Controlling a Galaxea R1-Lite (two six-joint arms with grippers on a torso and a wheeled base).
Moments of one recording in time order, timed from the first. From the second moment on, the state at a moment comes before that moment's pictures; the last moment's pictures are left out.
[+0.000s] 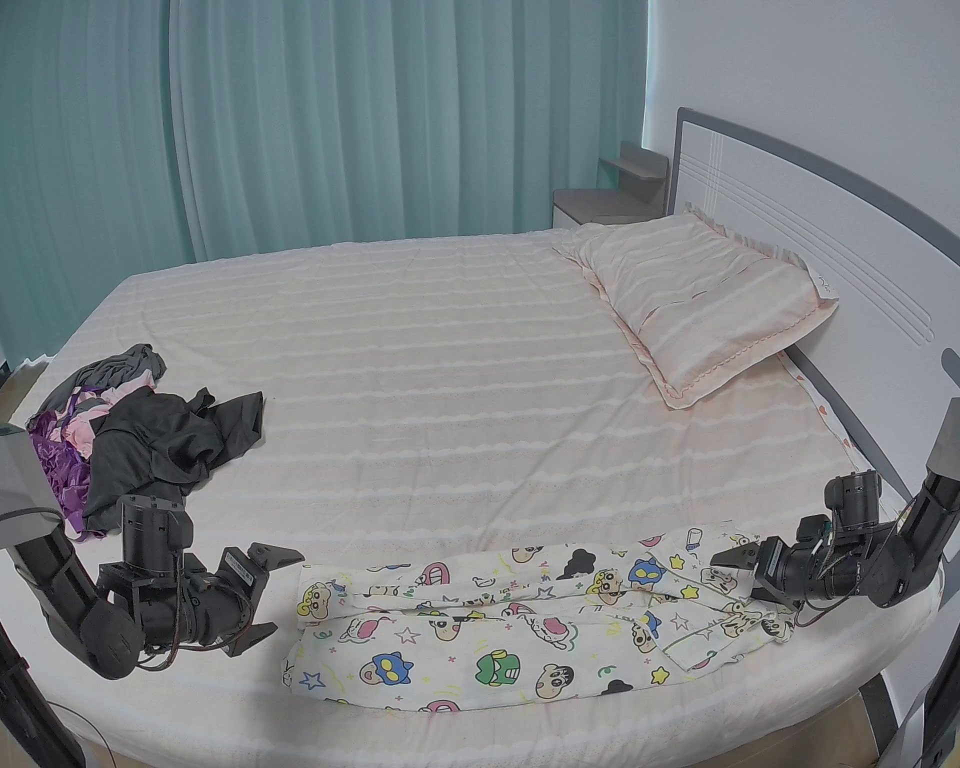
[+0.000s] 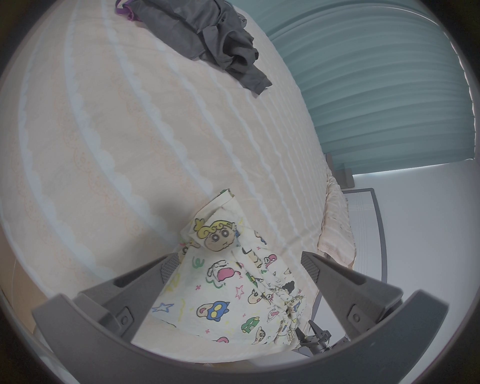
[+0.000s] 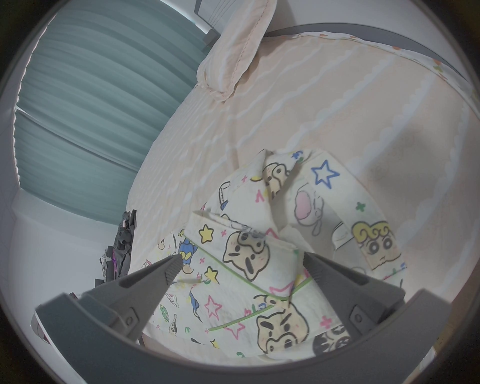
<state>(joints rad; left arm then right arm) -0.14 1.89 -0.26 -0.94 -0.25 -1.18 0.00 2.05 -0.42 -0.81 0.38 0.59</state>
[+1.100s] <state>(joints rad) -0.14 1.94 -0.26 -0.94 -0.25 -1.18 0.01 2.01 -0.35 -0.97 0.39 0.57</state>
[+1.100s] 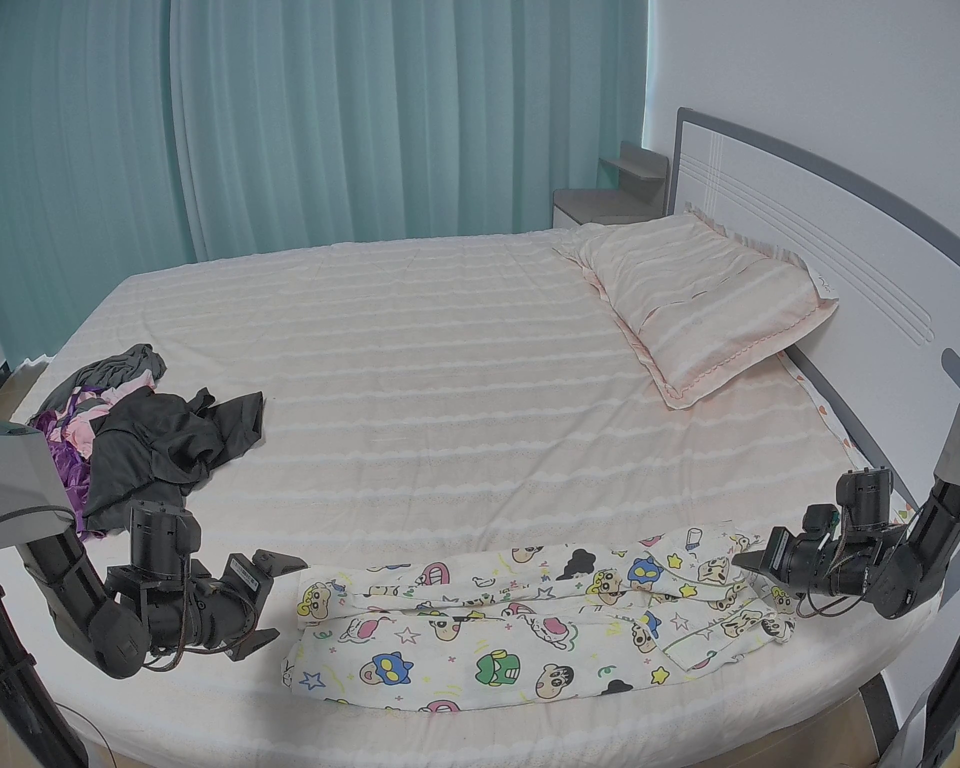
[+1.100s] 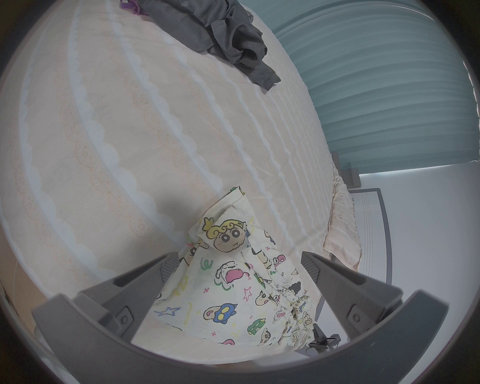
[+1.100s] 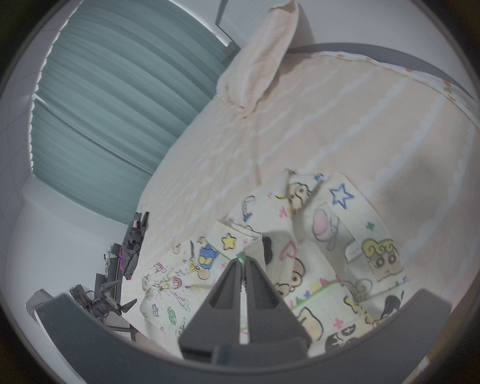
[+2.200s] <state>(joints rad) -0.14 1.94 -0.26 -0.94 -0.25 -1.18 0.02 2.13 -0.60 -1.00 0.46 0.52</state>
